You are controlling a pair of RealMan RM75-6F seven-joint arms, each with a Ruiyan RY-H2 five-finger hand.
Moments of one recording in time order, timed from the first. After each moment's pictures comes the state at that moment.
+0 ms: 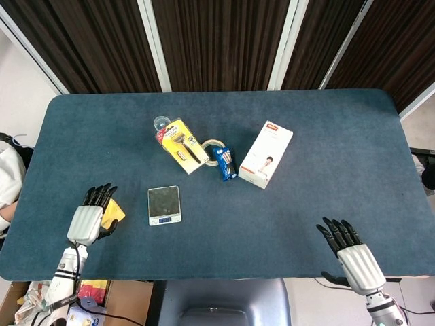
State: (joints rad) left arm -0.36 -1.52 -0.10 -1.34 1.35 1.19 0.11; right arm 0.07 -1.21 -0.10 -1.64 -1.74 1.45 -0.16
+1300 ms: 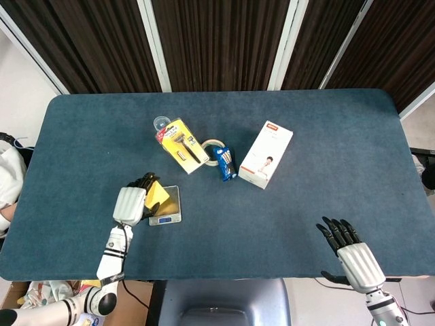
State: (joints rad) left arm -0.55 -1.80 -0.24 -1.26 1.25 1.18 0.32; right arm 0.08 -1.19 -0.10 -1.65 -1.72 1.42 -0.14
